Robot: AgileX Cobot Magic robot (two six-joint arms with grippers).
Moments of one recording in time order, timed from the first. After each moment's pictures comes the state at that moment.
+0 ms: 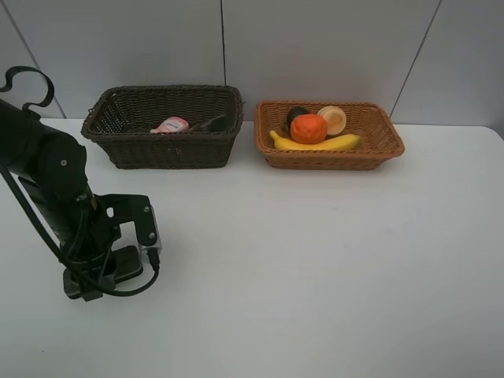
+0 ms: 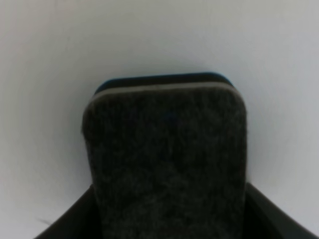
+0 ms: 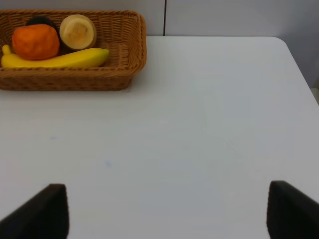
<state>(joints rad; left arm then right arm) -0.40 1.84 -0.72 0.05 0.46 0.74 -0.06 0.00 -0.52 -0.05 1.06 -0.03</state>
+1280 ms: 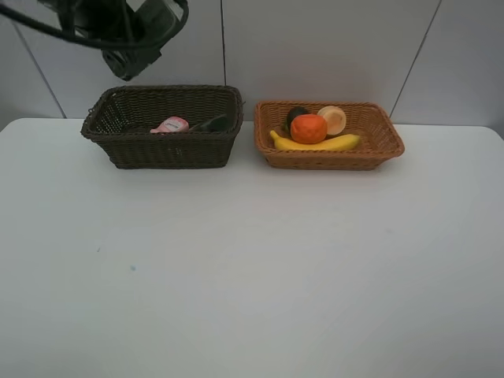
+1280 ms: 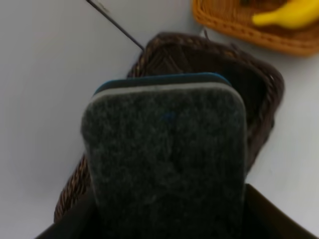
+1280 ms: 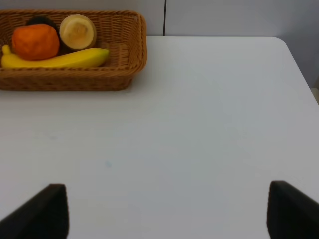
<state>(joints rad) -0.40 1.57 -1.29 0.06 0.44 0.63 -0.06 0.00 -0.52 -0.05 1.06 -0.03</state>
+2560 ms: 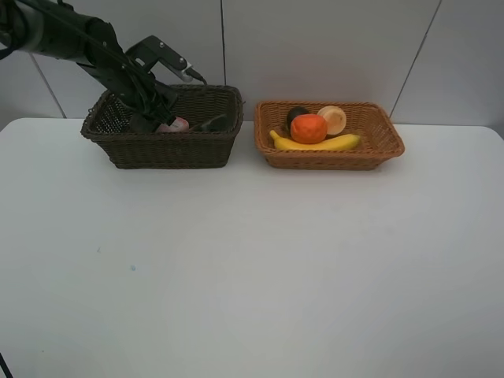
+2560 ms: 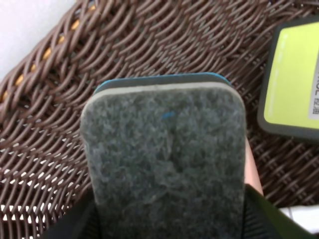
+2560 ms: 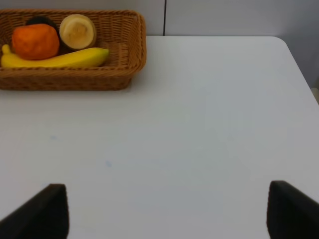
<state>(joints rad) -0.23 2.16 -1.55 0.08 0.28 0.42 -0.06 0.00 -0.52 -0.05 1.06 -0.03</state>
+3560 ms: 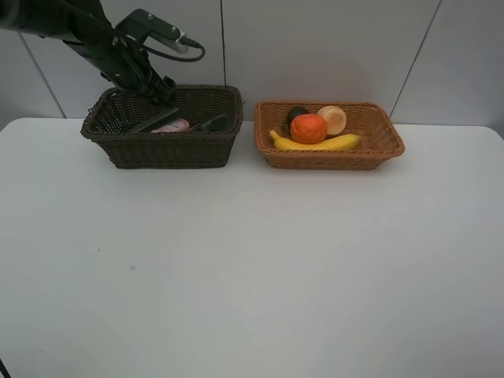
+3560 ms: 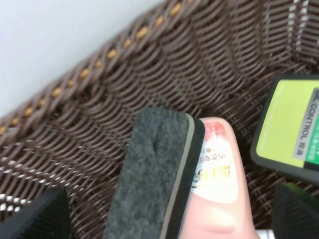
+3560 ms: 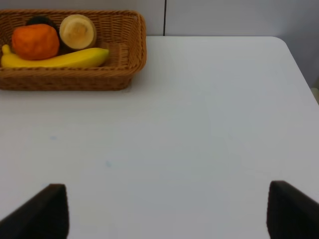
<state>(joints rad) -0.23 2.06 -1.55 0.03 0.34 0.33 -0.06 0.00 -0.52 -0.05 1.06 -0.03</state>
